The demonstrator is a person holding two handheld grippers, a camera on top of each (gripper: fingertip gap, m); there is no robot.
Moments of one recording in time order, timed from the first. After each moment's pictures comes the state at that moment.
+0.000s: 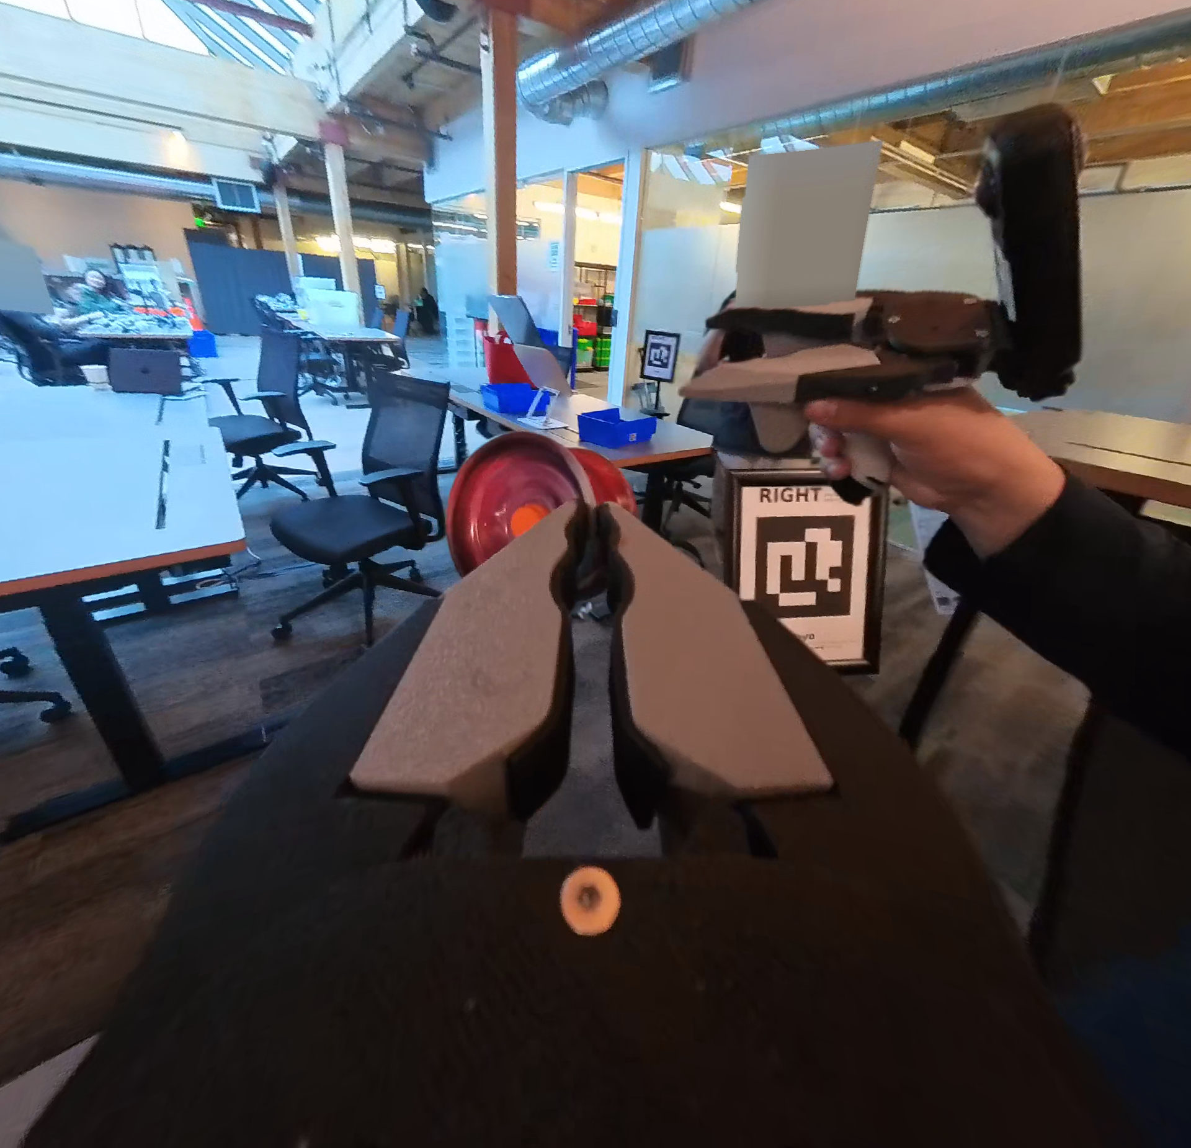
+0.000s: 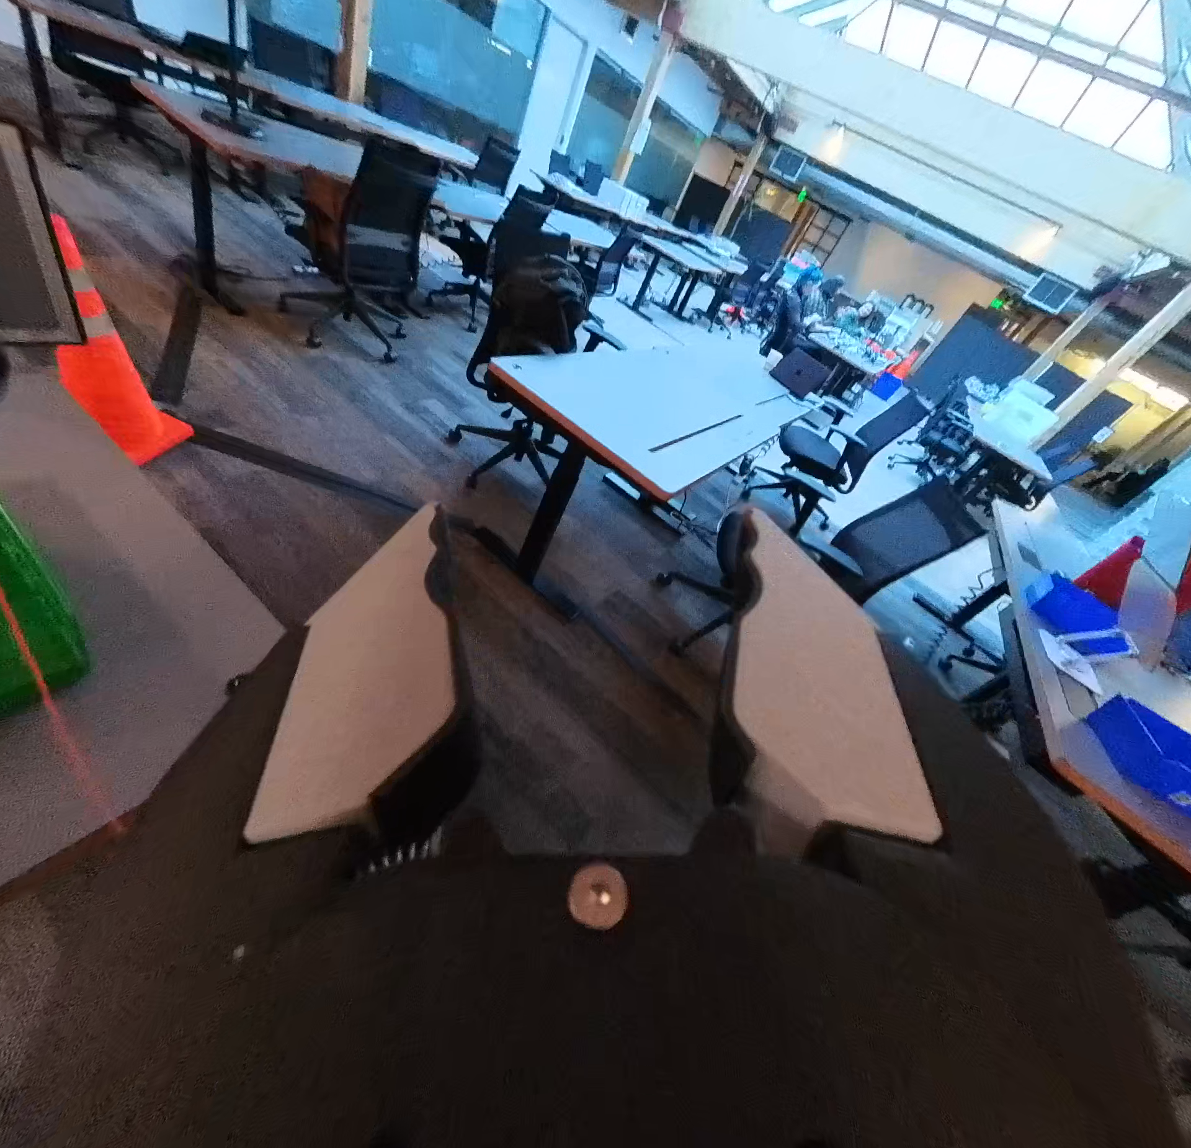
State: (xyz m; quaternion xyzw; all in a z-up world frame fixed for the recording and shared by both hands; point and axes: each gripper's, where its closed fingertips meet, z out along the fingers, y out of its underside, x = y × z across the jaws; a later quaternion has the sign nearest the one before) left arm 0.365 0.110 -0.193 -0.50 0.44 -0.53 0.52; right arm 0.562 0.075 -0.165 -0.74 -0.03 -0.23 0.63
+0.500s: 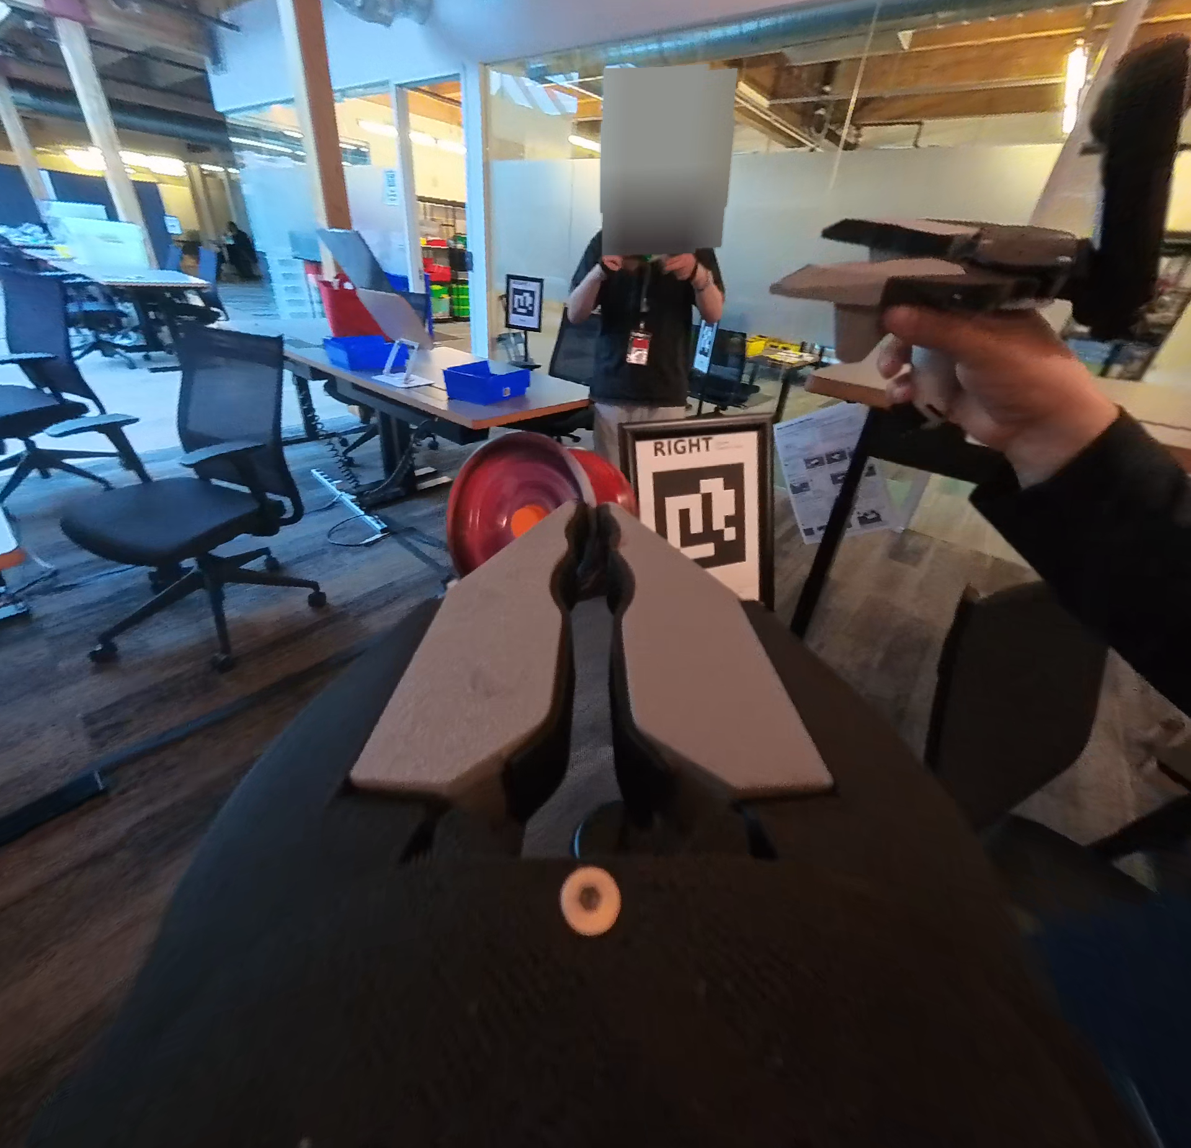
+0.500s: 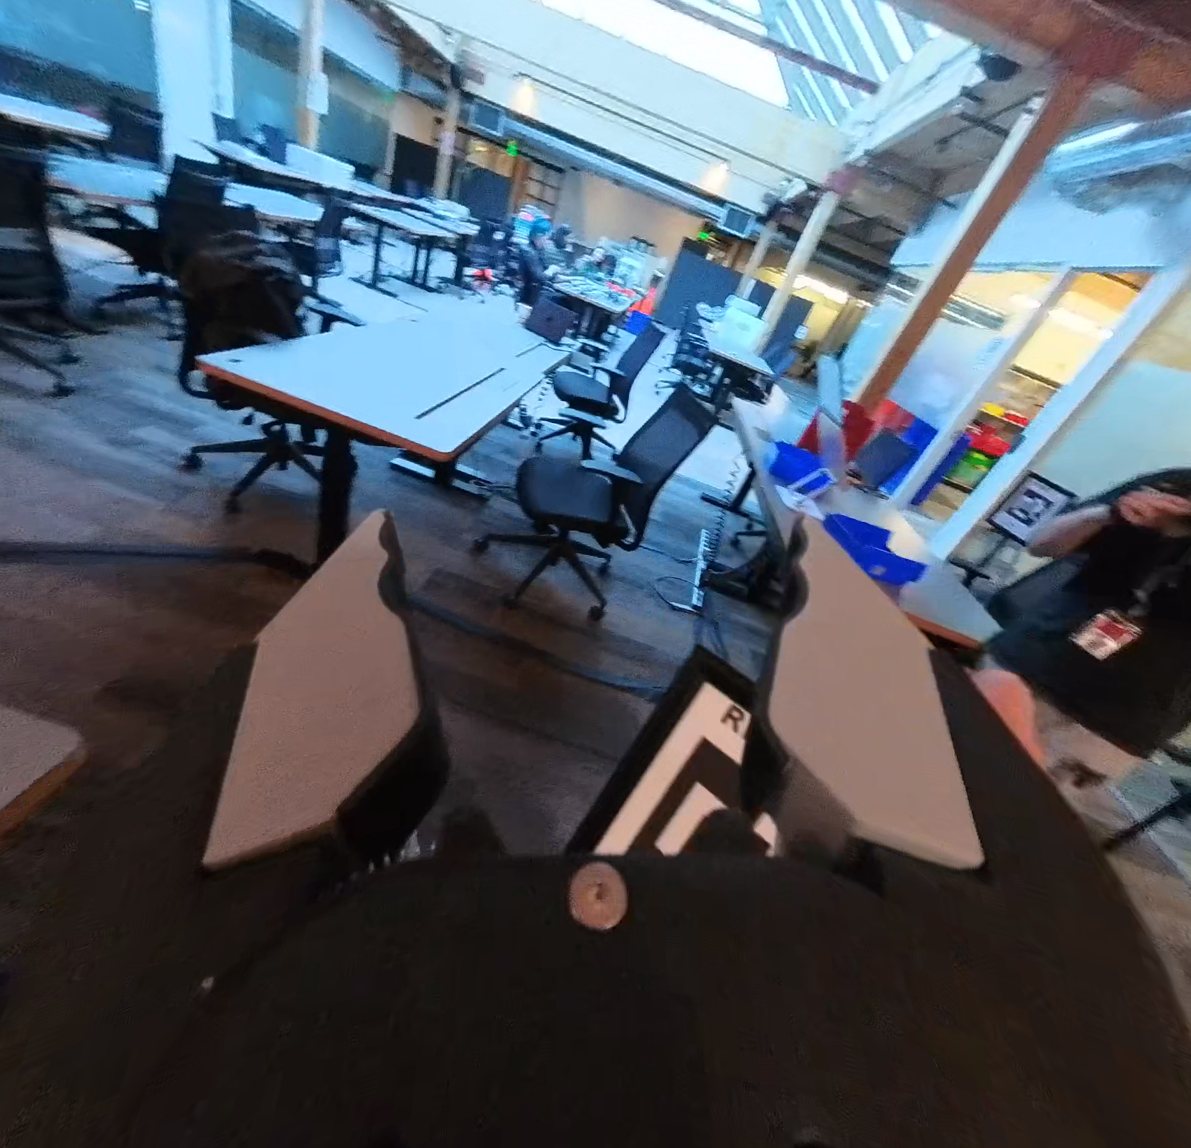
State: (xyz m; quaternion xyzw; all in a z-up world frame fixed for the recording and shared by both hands) left arm 0.415 0.082 -0.216 -0.46 0.52 -0.58 0.43; right arm 0.648 -0.084 -0.141 -0.69 0.15 -0.37 0.61
